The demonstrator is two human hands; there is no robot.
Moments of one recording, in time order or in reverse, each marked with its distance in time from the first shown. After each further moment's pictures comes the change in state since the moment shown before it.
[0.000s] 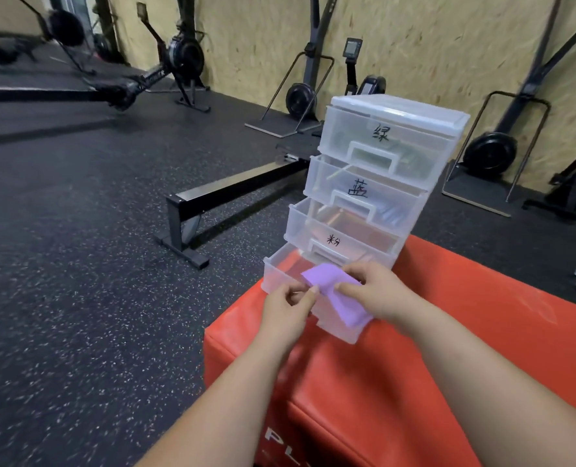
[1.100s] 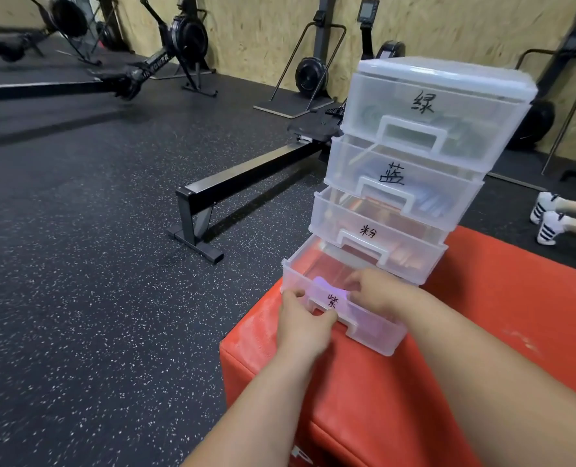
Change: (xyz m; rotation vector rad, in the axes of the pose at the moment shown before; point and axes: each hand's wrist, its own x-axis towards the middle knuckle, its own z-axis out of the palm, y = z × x) left_hand 0.035 -0.034 -0.005 0.327 0.109 -0.208; right_hand 0.099 0.039 0.048 -0.484 -0.254 0.216
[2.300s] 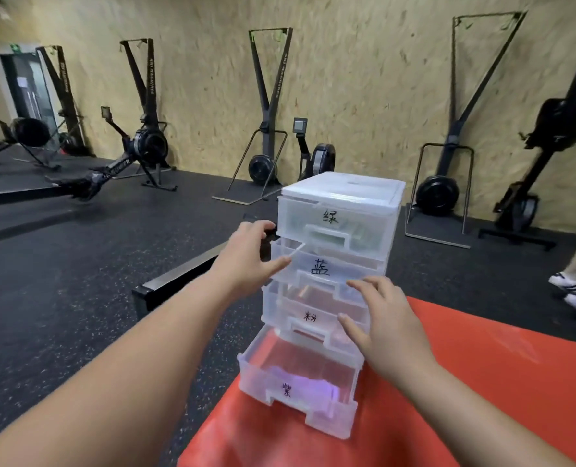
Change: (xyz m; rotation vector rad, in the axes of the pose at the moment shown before) left_hand 0.061 0.247 -0.091 0.575 -0.046 0.921; right_hand -0.149 0.010 -0.089 0.040 0.932 -0.166
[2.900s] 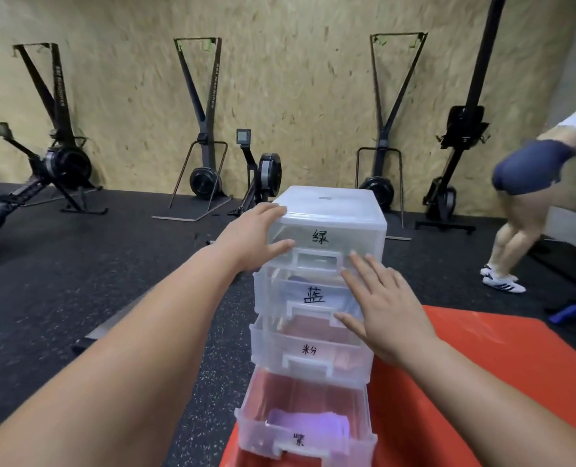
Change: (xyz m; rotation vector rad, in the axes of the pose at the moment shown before) left_hand 0.138 -0.004 -0.009 0.183 -0.148 0.390; right_hand 0.070 0.009 0.012 -0.599 -0.038 -0.003
